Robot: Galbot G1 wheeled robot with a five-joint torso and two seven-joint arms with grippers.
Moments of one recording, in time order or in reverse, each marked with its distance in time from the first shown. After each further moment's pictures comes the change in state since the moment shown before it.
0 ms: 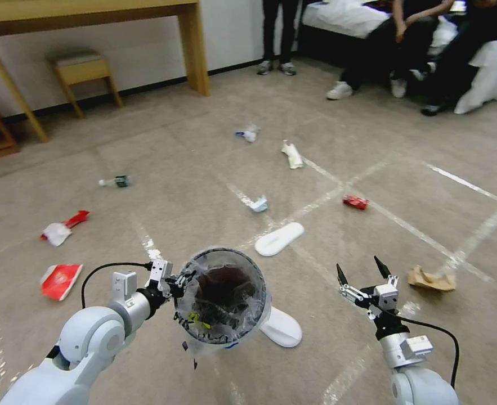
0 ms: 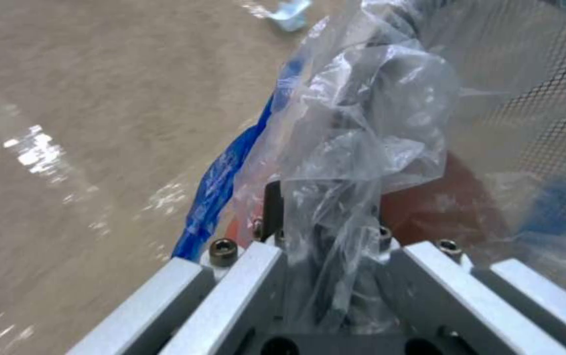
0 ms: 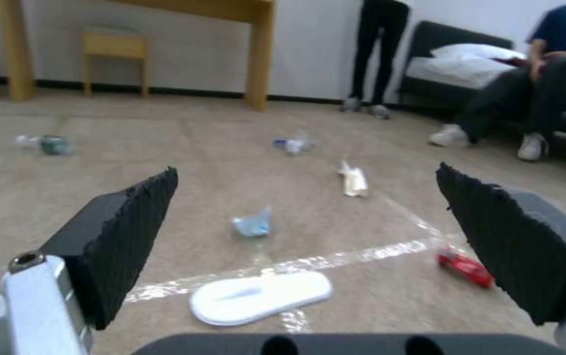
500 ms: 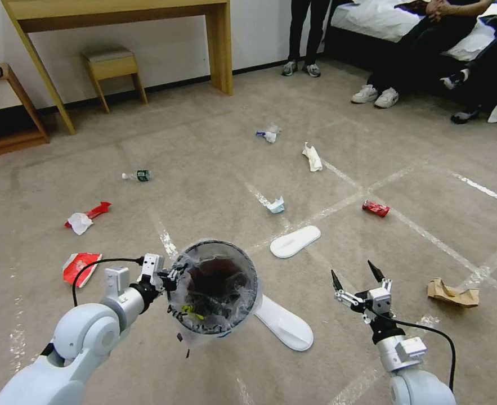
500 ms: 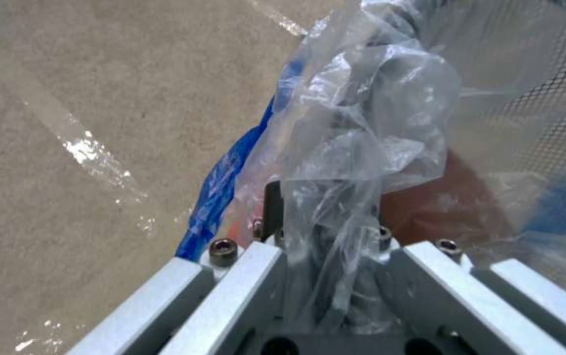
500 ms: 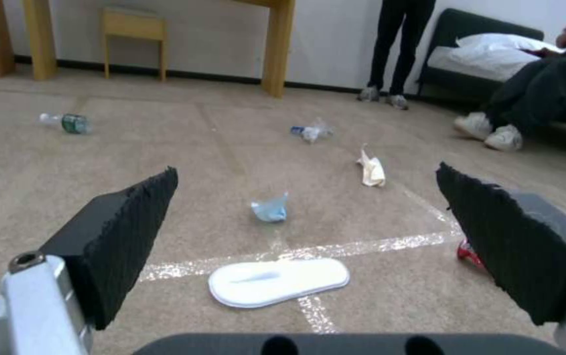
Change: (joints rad) left arm 0.001 0.012 -0.034 0.007 0.000 -0.013 -0.008; right arm -0.006 0.000 -0.012 -0.011 -0.034 -0.012 -0.009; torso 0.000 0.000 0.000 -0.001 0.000
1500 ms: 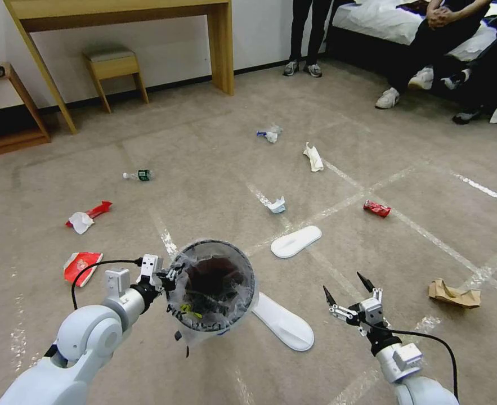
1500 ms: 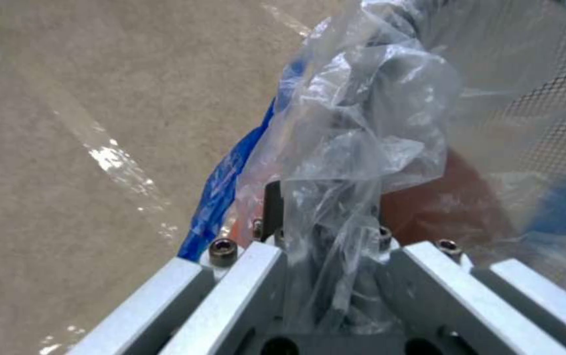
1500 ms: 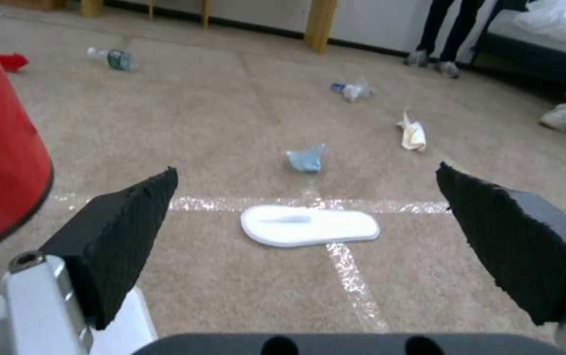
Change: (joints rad) left arm -0.009 -0.021 0.011 0.012 0.050 -0.028 -0.035; right arm -0.022 -0.044 0.003 -0.042 -0.052 -0.035 -0.089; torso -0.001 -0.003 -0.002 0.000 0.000
